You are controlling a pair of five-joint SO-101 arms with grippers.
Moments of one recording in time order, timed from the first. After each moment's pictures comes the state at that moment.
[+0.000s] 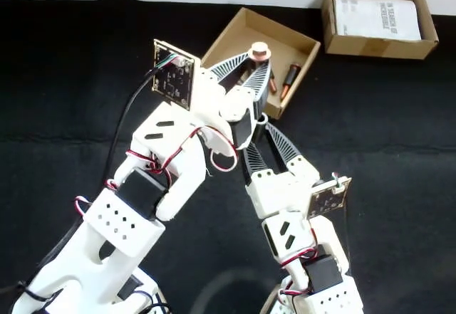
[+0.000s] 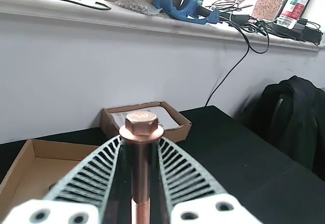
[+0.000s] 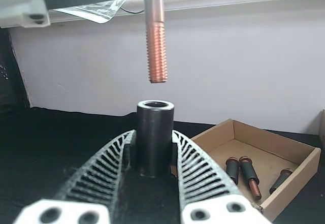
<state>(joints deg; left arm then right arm) 30.9 -43.9 35.5 13.3 16.9 -27.1 -104.1 95.6 8.6 -6.3</state>
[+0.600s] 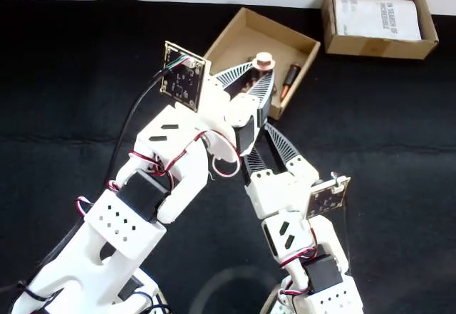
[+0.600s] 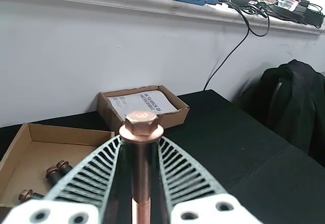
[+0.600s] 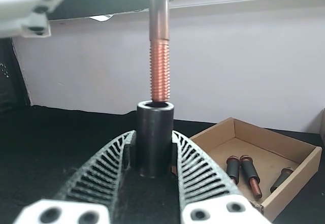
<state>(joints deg) 32.0 -43.8 35.4 17.6 16.9 -27.2 -104.1 95.6 8.6 -6.3</state>
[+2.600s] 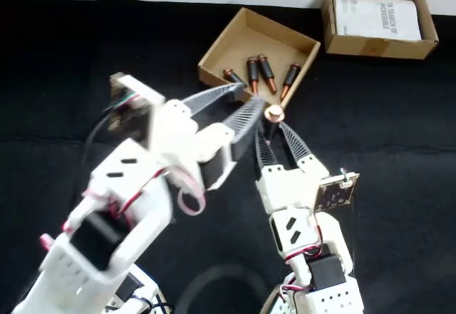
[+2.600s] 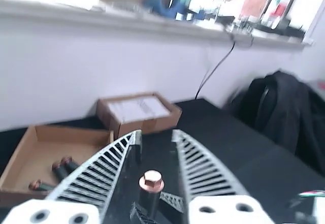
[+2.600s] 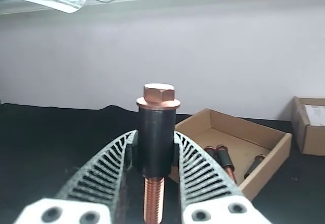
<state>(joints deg) 32.1 -64.4 38.6 30.5 16.7 -21.4 -104.0 95.6 10.7 -6.3</state>
